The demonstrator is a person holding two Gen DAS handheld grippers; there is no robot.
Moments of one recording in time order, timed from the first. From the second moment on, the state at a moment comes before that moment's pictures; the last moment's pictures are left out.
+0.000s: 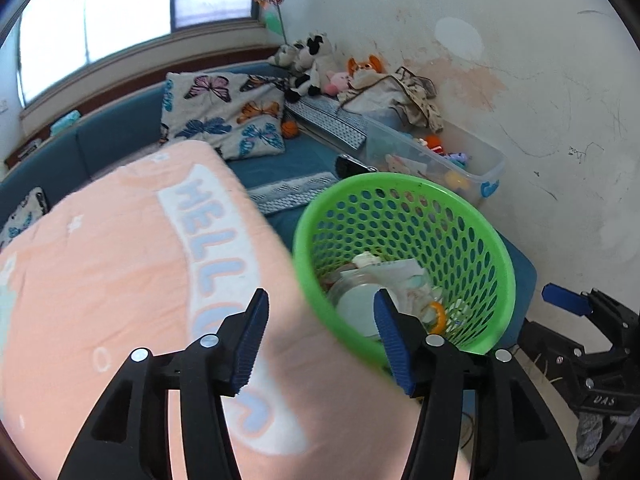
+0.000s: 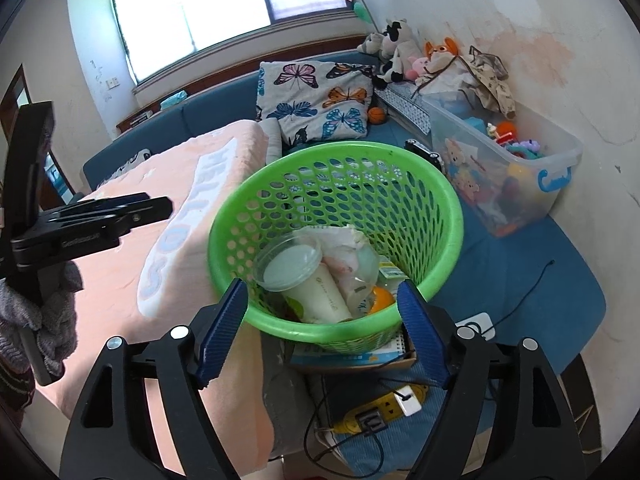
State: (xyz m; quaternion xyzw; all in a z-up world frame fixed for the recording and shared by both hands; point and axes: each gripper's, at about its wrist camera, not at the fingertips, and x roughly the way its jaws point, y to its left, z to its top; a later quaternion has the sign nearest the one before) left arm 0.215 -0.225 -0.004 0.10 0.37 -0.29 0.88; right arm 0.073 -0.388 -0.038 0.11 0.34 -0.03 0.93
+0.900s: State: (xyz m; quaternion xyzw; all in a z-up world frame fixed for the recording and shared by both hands) left arm 0.126 -0.073 0.032 0.09 0.28 -0.17 0.94; right arm 0.063 -0.277 -0.013 0.04 0.33 0.00 0.94
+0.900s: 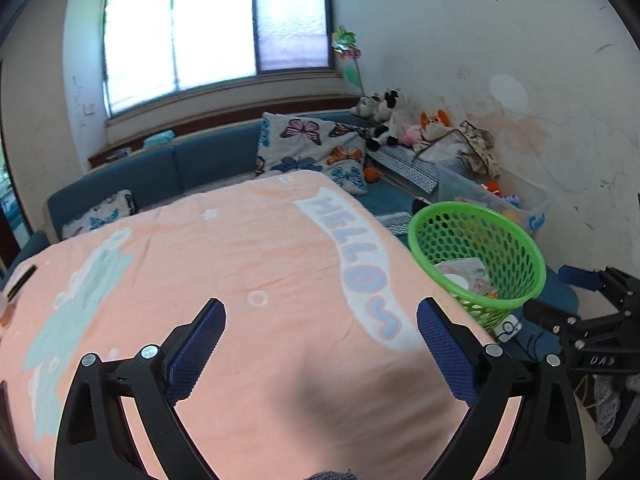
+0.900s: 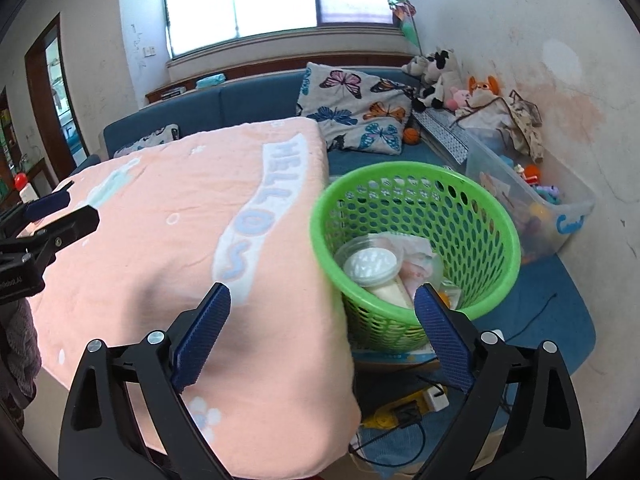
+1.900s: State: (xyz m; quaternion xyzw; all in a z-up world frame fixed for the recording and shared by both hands) left arm 0.070 0.020 0.027 0.01 0.27 -0.09 0.96; right arm 0.026 -0.227 0.003 0.02 0.28 0.03 0.96
